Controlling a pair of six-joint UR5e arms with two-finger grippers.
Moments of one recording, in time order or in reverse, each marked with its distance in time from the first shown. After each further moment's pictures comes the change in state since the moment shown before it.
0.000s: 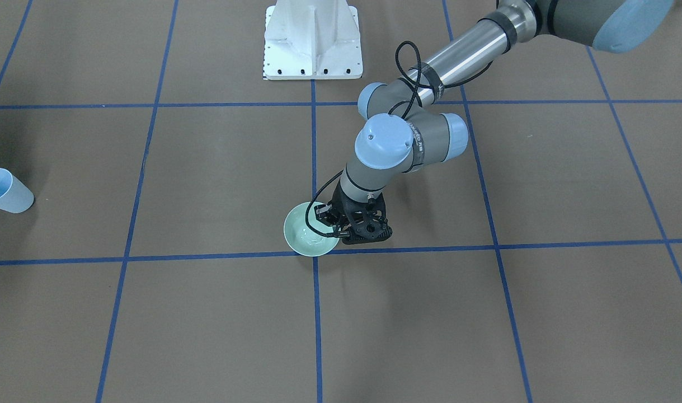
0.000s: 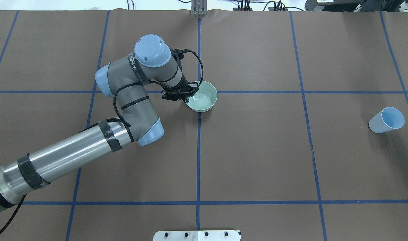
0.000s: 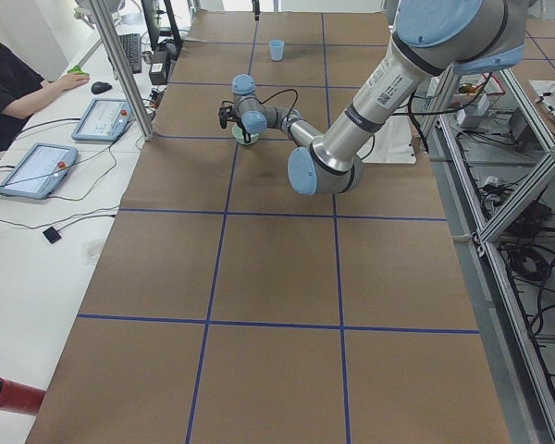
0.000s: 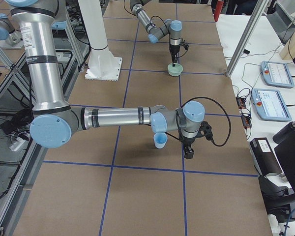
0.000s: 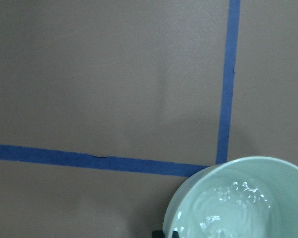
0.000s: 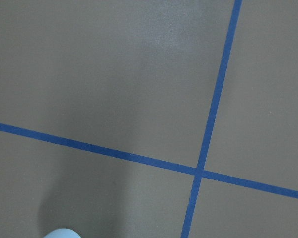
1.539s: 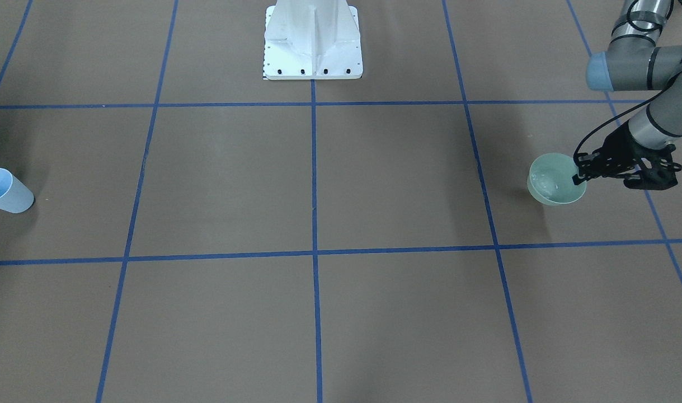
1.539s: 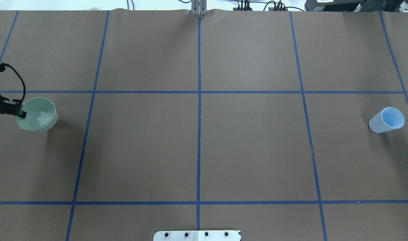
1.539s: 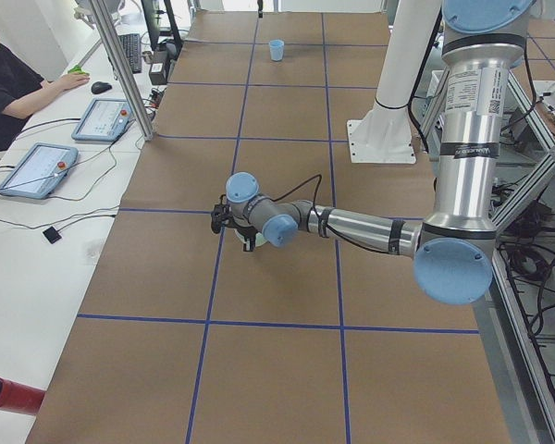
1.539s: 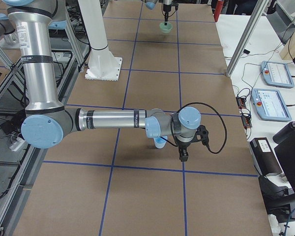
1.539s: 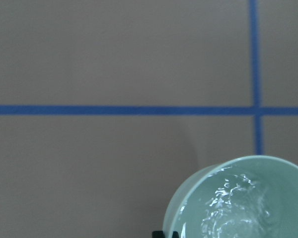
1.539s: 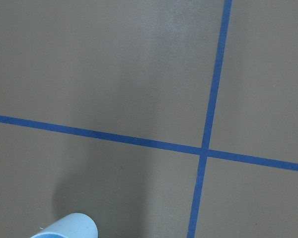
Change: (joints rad) left arm -0.412 0.901 -0.455 -0.062 -0.274 0.661; right arm 0.042 -0.039 0.012 0.004 0.073 0.026
